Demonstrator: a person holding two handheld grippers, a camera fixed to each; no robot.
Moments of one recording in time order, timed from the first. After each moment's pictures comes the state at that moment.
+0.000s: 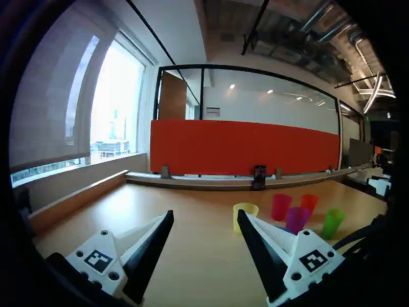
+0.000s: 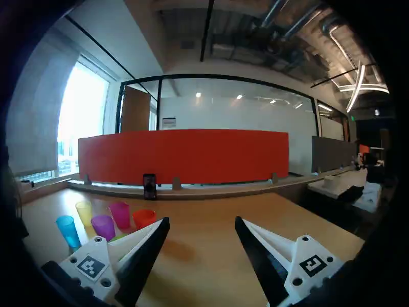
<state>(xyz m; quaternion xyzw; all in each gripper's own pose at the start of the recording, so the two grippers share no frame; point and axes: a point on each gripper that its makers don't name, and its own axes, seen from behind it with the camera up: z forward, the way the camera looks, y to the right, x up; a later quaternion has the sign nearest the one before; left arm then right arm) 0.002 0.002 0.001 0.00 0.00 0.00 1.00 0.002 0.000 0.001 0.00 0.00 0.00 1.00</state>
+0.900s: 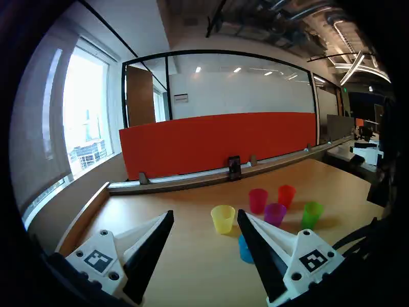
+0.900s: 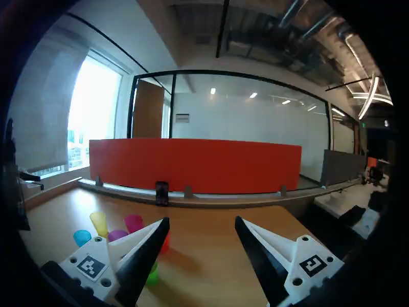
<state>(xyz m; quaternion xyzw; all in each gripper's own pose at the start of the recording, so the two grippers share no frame) 0.053 0.043 0.003 -0.09 -0.07 0.08 0.99 0.071 -0.025 -0.001 0.05 -0.03 -0.03 1.00</state>
